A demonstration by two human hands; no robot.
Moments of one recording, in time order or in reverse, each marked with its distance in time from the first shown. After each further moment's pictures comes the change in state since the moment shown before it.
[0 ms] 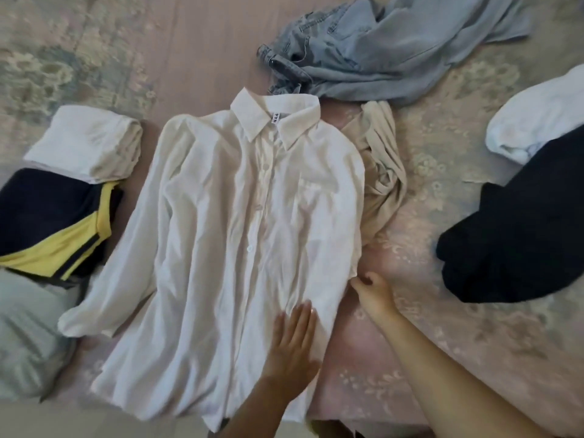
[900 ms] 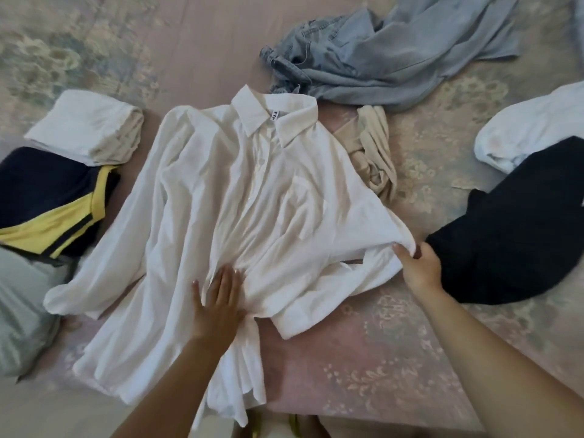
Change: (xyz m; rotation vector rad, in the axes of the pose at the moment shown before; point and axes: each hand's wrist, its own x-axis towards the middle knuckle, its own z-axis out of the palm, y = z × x) left_hand -0.021 -0.080 0.008 0.170 0.178 -0.440; right_hand 0.020 -0.032 -0.084 -0.073 0.253 -0.174
